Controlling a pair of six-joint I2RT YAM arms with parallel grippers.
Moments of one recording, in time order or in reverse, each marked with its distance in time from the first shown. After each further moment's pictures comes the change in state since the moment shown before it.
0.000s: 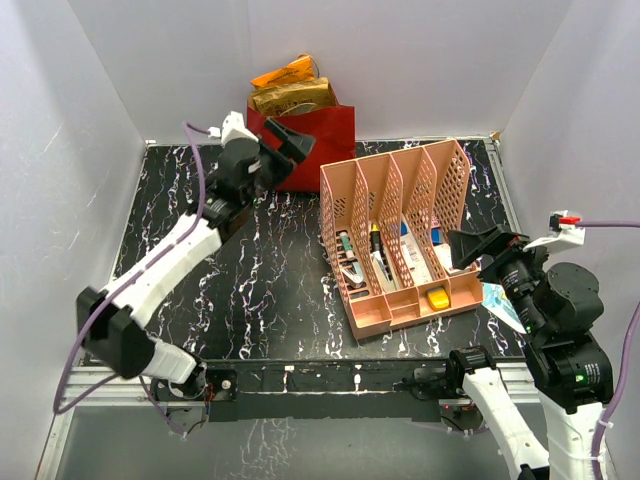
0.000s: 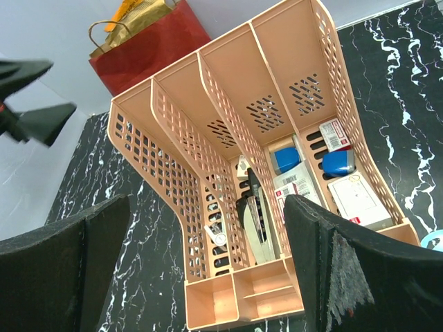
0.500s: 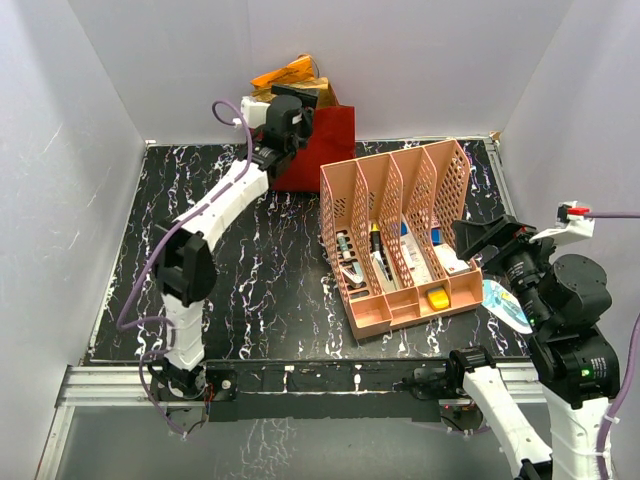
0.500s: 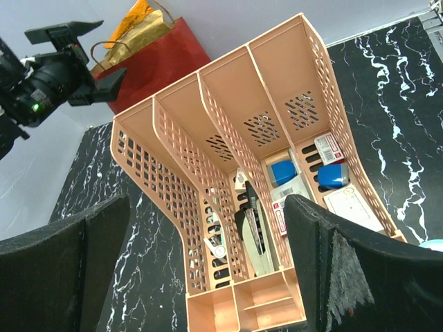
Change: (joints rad) left arm 0.046 0.592 0.566 -0.027 -0.246 -0.475; right arm 0.000 0.057 0.070 0.000 0.030 -0.008
